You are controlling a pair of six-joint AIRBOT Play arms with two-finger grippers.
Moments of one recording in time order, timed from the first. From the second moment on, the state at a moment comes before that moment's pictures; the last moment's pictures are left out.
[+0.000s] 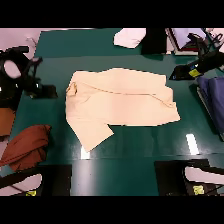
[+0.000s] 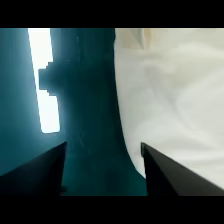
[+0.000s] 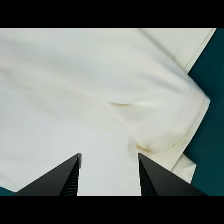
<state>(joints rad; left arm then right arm) -0.01 -1.27 1.16 1.39 -1.19 -1.52 -0.11 -1.34 1.44 -1.23 1.37 1.36</state>
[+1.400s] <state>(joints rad) -0.13 -1.20 0.89 1.06 -0.99 -1.47 -0.49 -1.10 0.78 -1.16 1.36 1.33</state>
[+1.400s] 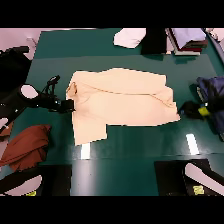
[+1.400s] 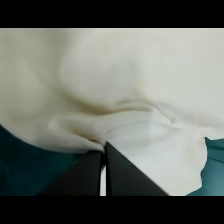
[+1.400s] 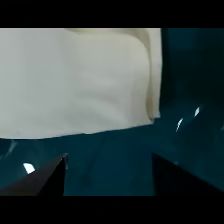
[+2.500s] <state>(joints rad) -0.13 -0.75 1.52 1.26 -0.98 -1.50 -0.25 -0.86 1.39 -0.93 1.10 1.25</state>
